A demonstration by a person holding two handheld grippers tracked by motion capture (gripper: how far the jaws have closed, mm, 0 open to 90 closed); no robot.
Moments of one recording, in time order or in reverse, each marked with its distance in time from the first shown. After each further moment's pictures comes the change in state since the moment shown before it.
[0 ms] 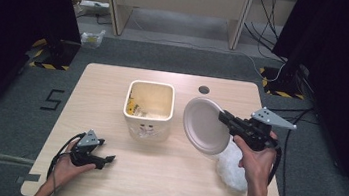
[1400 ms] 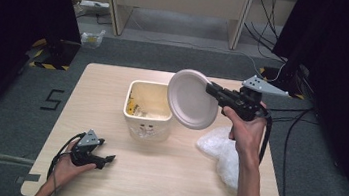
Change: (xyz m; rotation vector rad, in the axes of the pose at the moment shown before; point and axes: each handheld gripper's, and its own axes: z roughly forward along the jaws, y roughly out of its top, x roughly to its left) left arm 0.000 0.000 0.000 -0.001 0.007 -0.004; right arm 0.010 0.064 0.038 -0.072 0.112 -0.012
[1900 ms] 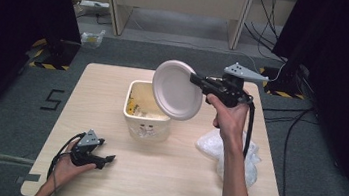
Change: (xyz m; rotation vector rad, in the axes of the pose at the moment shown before) left arm 0.000 0.000 0.000 -0.001 0.001 0.000; right arm 0.008 0.014 0.045 0.004 0.057 0.023
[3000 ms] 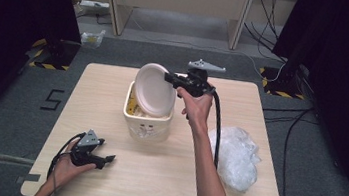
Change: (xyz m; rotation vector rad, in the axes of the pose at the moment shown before) left arm 0.000 0.000 0.000 0.003 -0.002 0.002; right arm -0.005 -0.028 0.098 0.107 -0.011 0.085
